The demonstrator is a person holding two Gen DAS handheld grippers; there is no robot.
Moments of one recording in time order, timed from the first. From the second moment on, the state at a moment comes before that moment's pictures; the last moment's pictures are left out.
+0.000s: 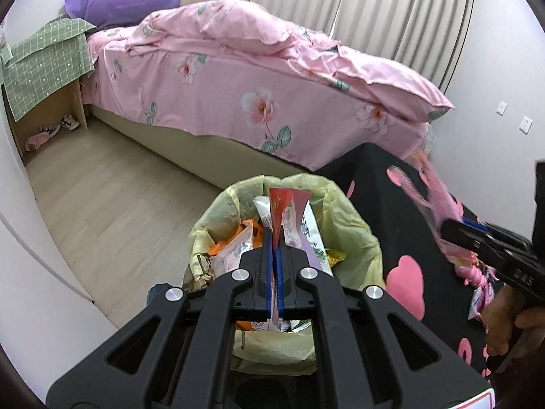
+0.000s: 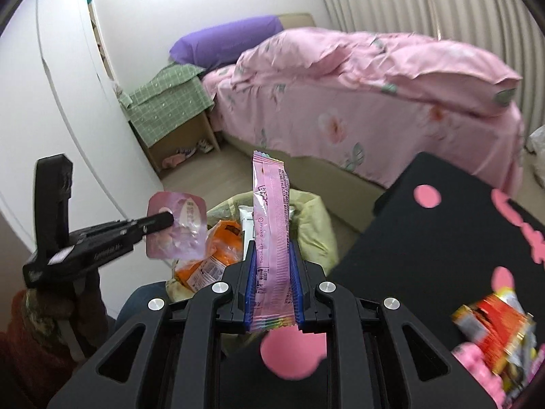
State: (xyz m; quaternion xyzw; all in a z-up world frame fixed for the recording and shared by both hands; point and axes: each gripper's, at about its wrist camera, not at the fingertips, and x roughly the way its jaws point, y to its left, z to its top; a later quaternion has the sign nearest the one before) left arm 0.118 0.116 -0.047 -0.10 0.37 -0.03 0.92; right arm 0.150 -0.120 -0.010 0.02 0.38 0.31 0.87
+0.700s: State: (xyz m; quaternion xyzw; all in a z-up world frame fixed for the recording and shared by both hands) left arm 0.142 0.133 -0.075 -0.18 0.38 -0.09 0.91; right arm 0.192 -0.073 -0.062 -0.01 0.42 0.31 0.85
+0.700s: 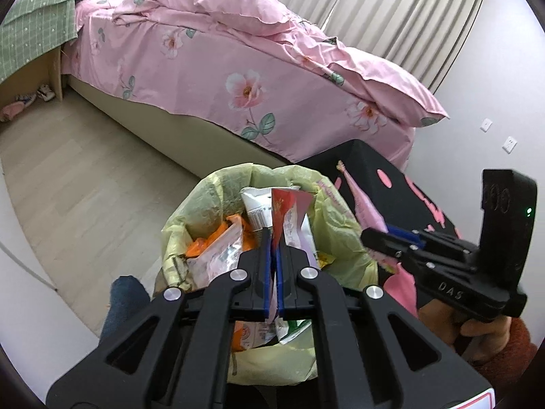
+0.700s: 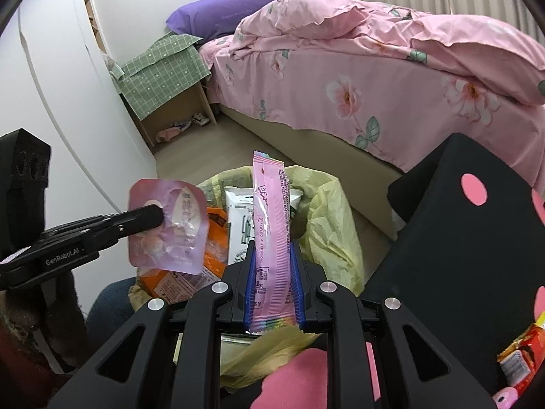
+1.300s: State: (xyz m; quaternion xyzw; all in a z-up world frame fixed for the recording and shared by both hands) left arm 0.112 0.089 -0.022 -0.16 0.33 -0.10 0.92; right arm 0.127 -0.194 -0.008 -0.01 0.37 0.23 0.90
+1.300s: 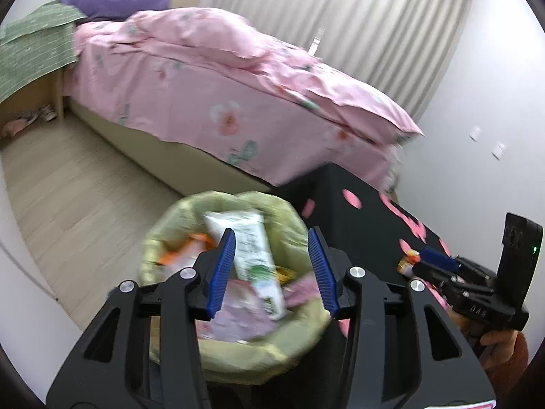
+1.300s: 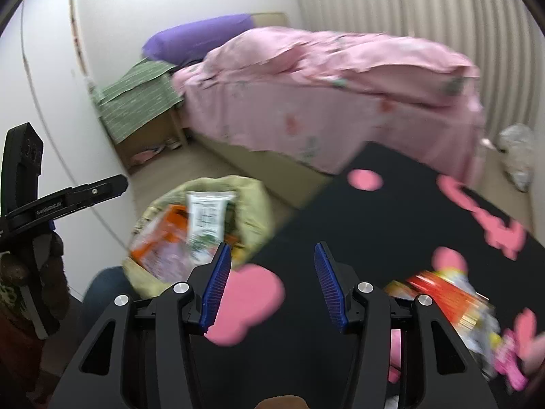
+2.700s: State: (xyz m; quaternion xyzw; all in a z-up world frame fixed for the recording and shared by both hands) left arm 0.104 -0.136 -0.086 -0.01 0.46 -0.25 0.85; right arm -0.010 -0.348 -0.089 0.05 0.45 0.18 0.87
